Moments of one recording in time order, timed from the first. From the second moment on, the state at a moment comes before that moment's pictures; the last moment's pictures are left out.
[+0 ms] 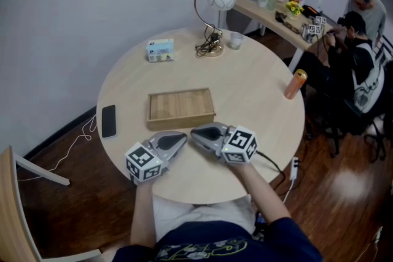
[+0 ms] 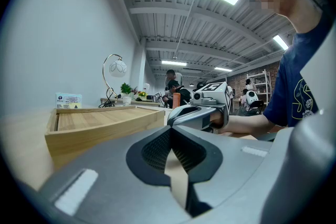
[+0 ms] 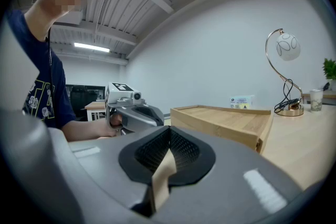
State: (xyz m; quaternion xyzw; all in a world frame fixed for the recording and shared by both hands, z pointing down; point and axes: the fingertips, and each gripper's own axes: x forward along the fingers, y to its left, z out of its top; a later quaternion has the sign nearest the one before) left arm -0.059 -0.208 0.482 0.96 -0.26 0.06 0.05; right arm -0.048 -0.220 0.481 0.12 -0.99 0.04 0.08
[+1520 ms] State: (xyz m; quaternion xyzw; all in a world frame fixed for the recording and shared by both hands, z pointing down) left arm -0.208 -0.316 0.471 0.79 -0.52 -0.08 0.30; right arm 0.062 -0.370 0.488 0.40 -0.84 0.36 -0.09
